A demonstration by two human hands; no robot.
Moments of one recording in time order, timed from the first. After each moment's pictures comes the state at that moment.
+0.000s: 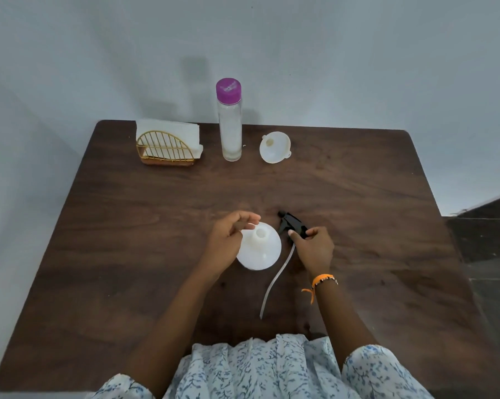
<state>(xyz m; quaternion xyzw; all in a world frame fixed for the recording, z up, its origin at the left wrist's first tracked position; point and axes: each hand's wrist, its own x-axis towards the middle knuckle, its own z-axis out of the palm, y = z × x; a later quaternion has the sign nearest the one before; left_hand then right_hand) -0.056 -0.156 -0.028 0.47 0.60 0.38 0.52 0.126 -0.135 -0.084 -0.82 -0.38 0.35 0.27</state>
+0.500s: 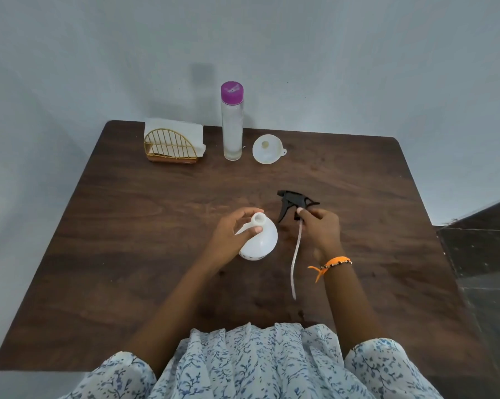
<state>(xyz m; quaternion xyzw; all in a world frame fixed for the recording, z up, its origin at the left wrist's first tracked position) -0.052 -0.177 -0.031 0.53 0.55 0.39 0.52 0.137 -0.131 -0.035 -0.74 -0.35 0.44 0.37</state>
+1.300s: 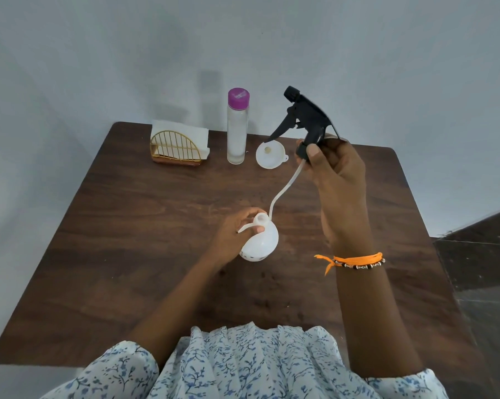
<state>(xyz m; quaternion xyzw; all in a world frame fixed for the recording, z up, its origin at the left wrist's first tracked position) -0.051 -0.173 -0.042 0.54 0.51 0.42 0.52 0.092 -0.163 0.128 -0.51 -0.45 0.46 0.57</state>
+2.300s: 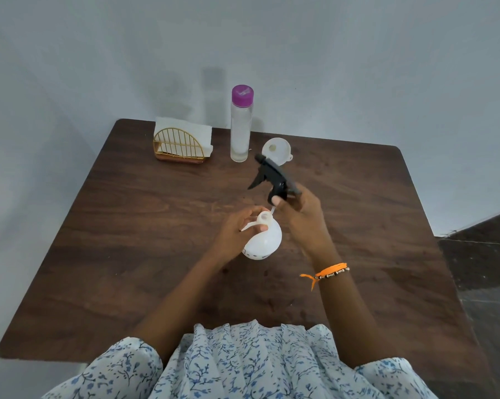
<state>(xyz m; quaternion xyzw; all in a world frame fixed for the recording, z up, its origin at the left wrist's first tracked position) -0.055 -0.170 -0.048 0.53 0.51 0.41 0.54 0.087 -0.158 0.040 -0.54 -0.52 0.51 0.42</state>
